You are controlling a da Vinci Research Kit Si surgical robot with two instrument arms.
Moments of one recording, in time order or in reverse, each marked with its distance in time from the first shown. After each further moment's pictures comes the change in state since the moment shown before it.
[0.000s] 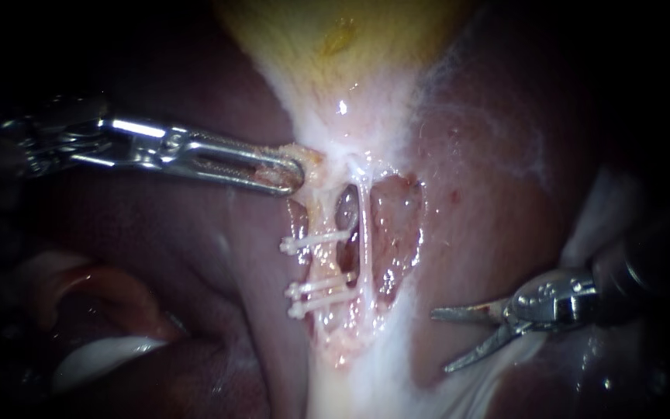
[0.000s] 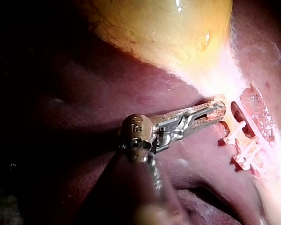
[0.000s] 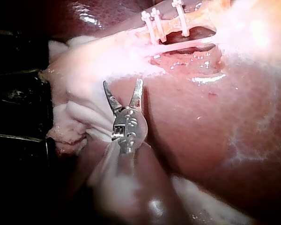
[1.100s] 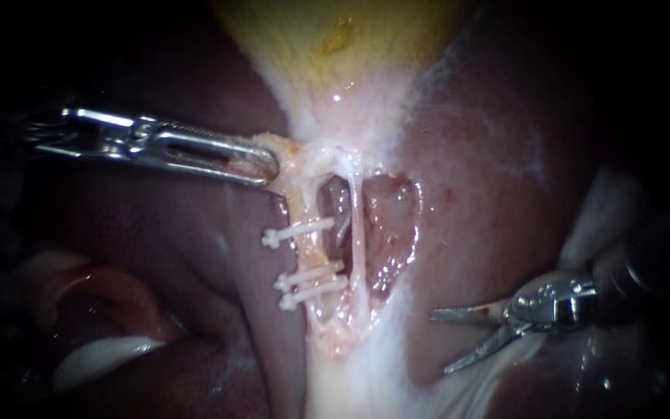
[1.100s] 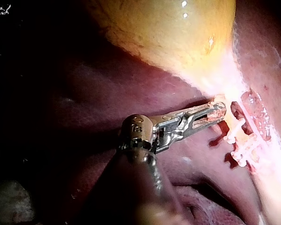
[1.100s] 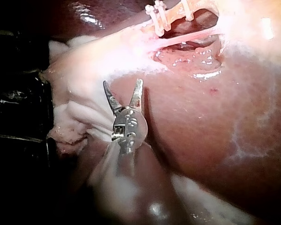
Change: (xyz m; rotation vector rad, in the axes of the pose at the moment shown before) right arm 0.000 0.000 0.000 0.000 0.001 0.005; left arm -0.002 -0.003 -0.004 -0.001 -0.004 -0.024
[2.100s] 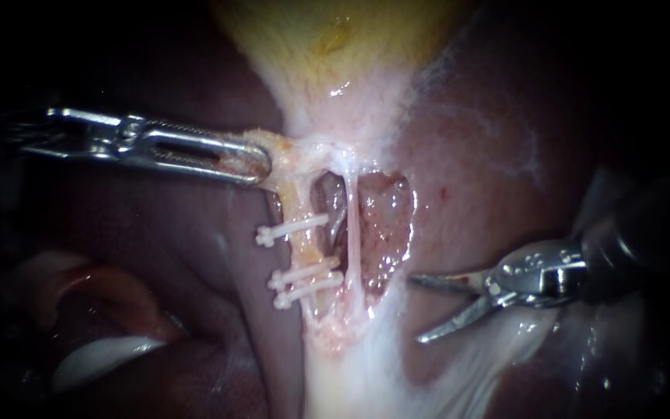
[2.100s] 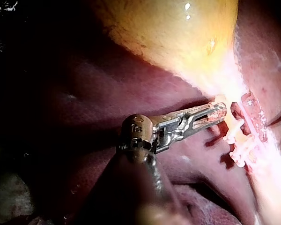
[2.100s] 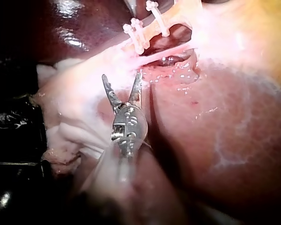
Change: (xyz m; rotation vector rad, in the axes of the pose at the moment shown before) right arm 0.006 0.004 -0.001 -0.038 0.129 0.050; left arm 0.000 0.000 0.000 0.001 -0.003 0.004
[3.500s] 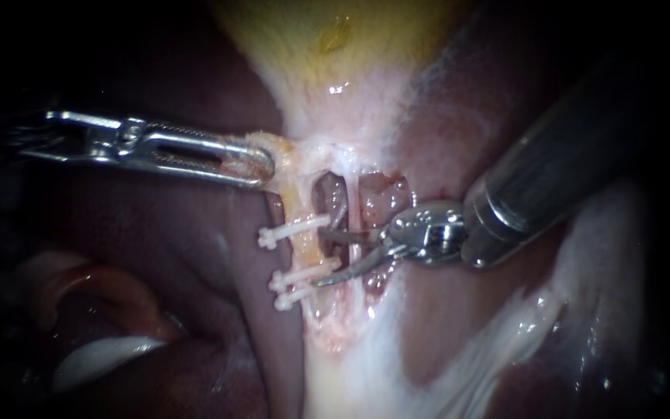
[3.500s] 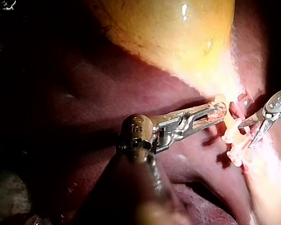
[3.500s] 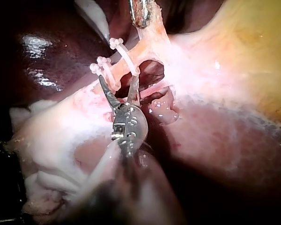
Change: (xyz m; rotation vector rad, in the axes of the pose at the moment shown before) right arm 0.001 0.006 0.010 0.037 -0.017 0.068; left arm 0.000 -0.001 0.000 -0.003 -0.008 -0.003
